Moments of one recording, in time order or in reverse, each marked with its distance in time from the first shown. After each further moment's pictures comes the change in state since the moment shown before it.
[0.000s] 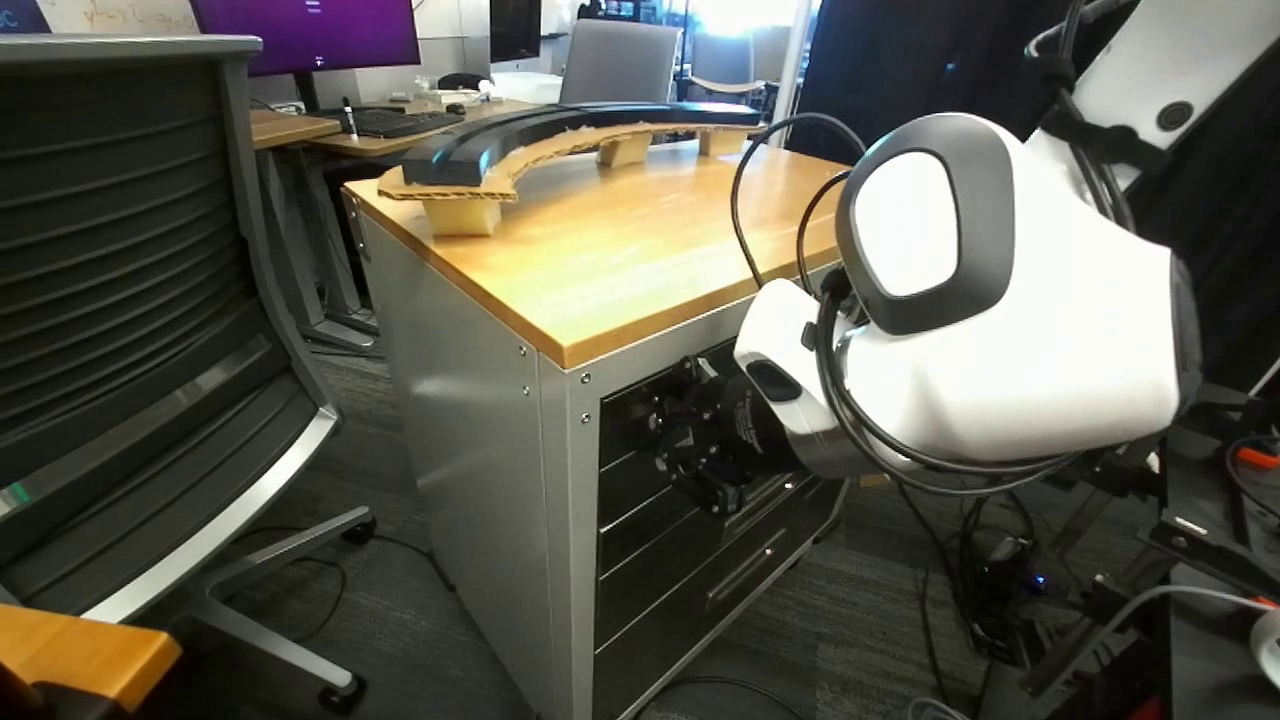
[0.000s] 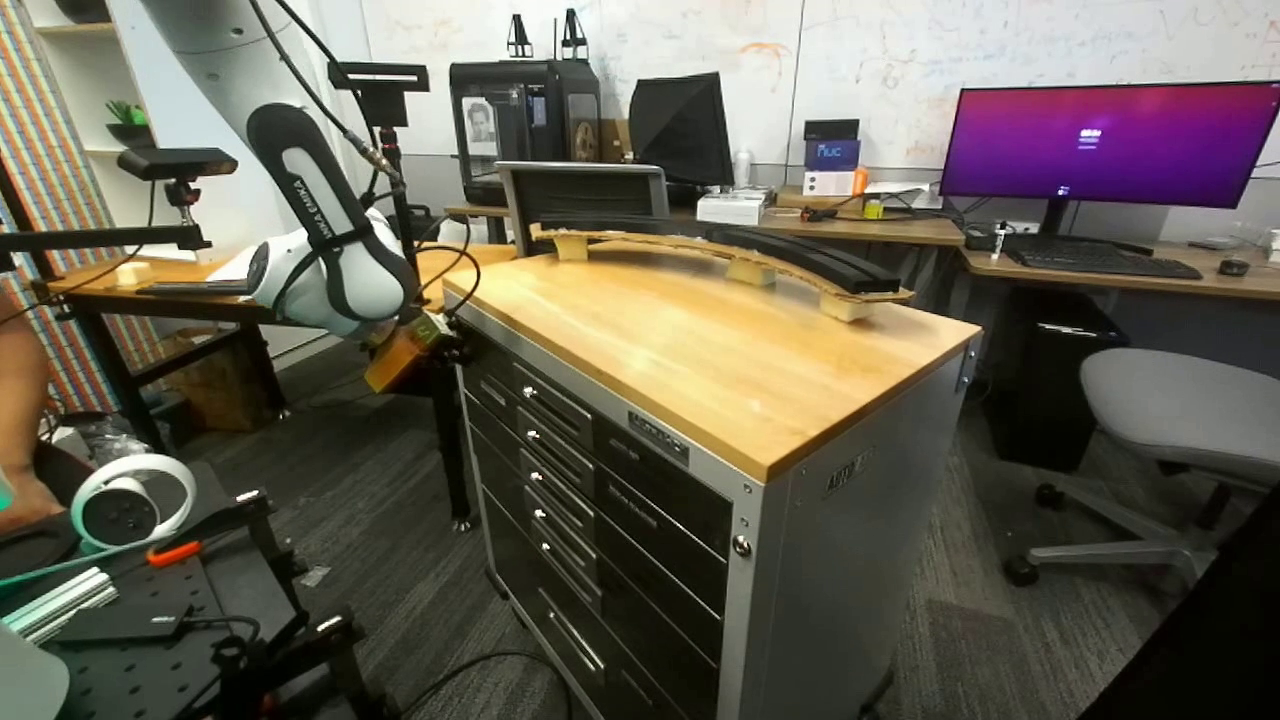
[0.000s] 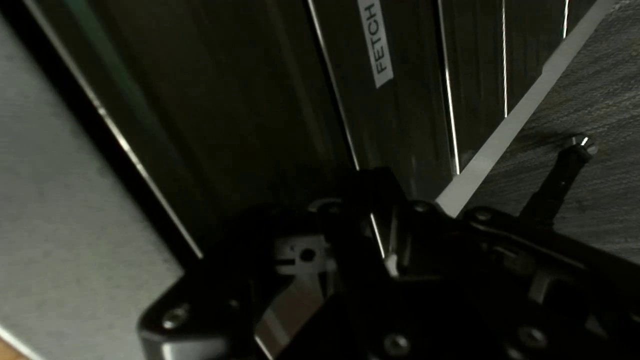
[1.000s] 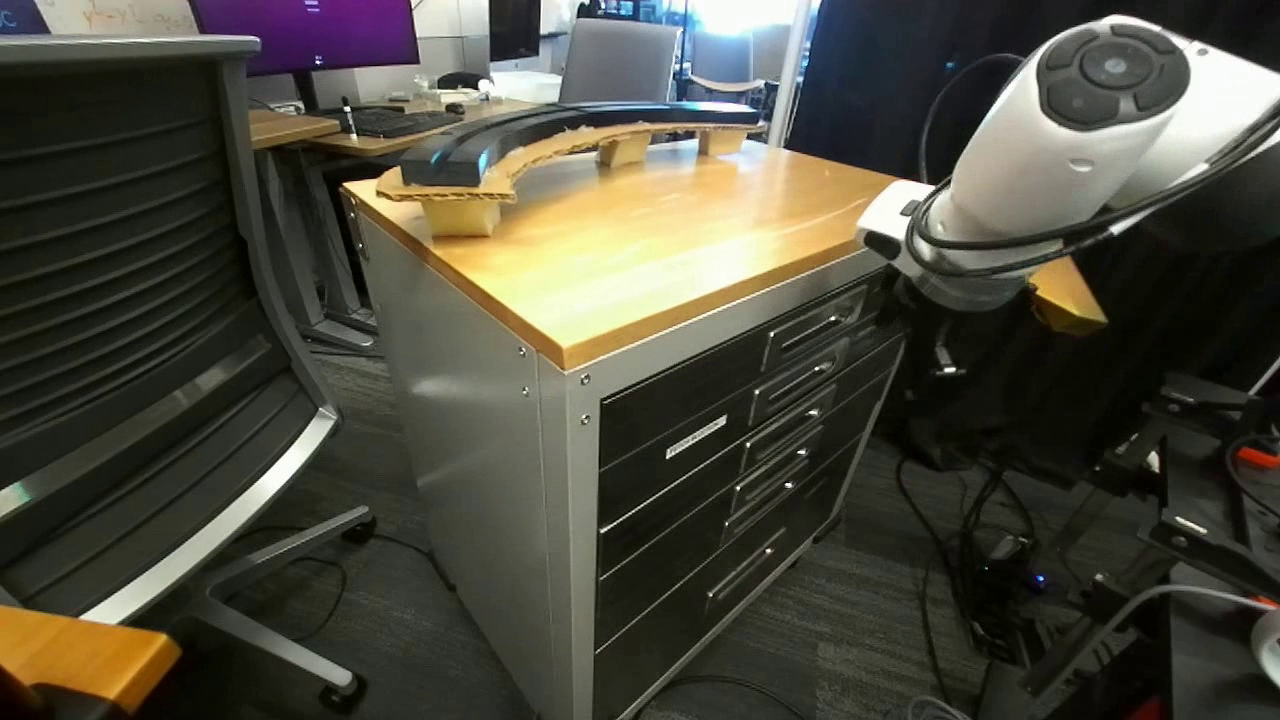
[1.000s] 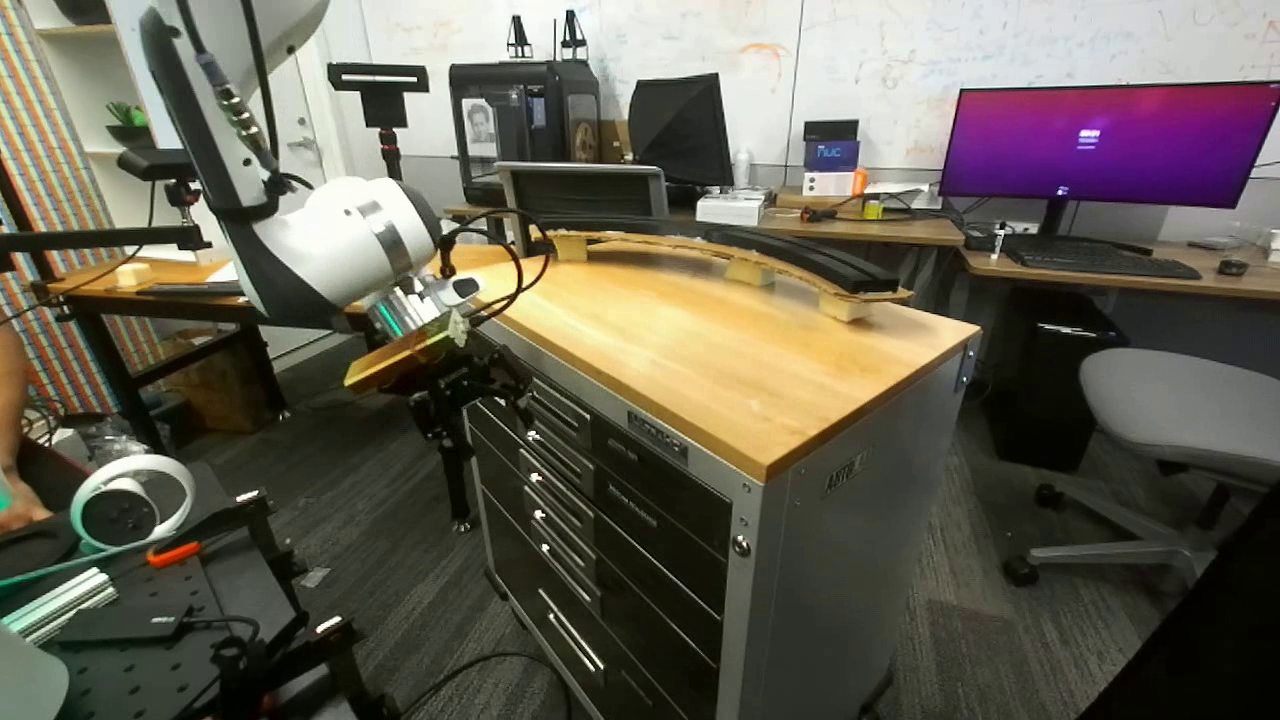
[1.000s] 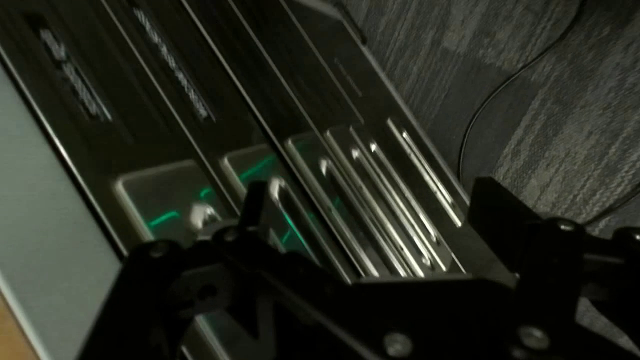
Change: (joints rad) arm -0.614 -0.317 0.245 -0.434 0.962 -0.116 -0.894
